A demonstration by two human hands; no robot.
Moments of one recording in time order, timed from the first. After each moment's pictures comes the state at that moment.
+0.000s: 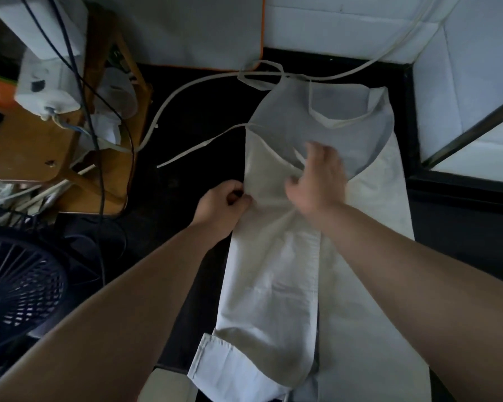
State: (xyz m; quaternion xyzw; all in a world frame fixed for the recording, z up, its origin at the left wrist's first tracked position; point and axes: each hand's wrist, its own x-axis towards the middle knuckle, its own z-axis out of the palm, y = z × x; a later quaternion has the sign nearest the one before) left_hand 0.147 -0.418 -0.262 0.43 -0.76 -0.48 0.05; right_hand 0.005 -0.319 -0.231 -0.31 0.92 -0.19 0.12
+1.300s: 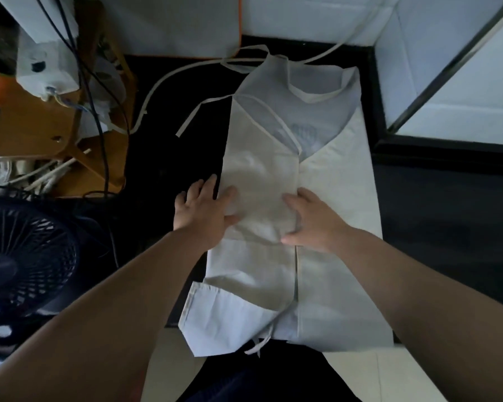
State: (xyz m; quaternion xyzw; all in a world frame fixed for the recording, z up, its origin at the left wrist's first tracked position) left_hand 0.199 -0.391 -0.247 0.30 -0.93 -0.12 -0.19; right_hand 0.061 -0.230 -0.235 -0.37 0.85 -0.07 0.36
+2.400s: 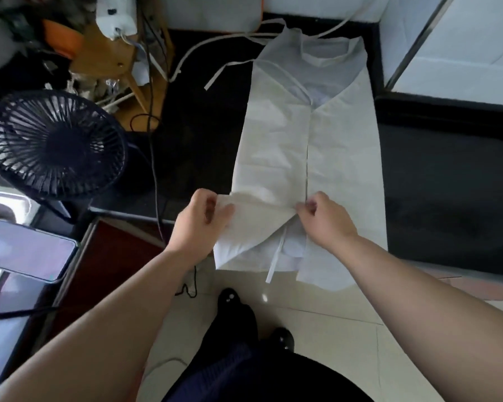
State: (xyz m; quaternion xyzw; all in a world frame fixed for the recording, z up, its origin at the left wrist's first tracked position) left_hand 0.349 -0.274 -0.224 0.43 -0.77 -0.46 0.10; right_hand 0.170 -0.131 -0.246 -0.27 0.90 -0.21 0.27
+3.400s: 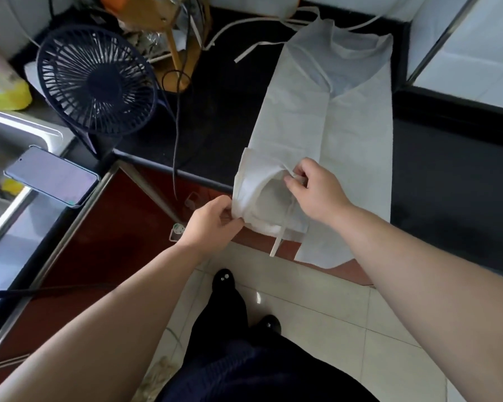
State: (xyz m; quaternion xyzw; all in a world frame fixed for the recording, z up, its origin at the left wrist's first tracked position) left_hand 0.395 -0.202 -0.240 0.44 -0.79 -0.43 0.09; right_hand 0.204 -0.122 -0.217 -0.44 0.81 -0.31 0.22
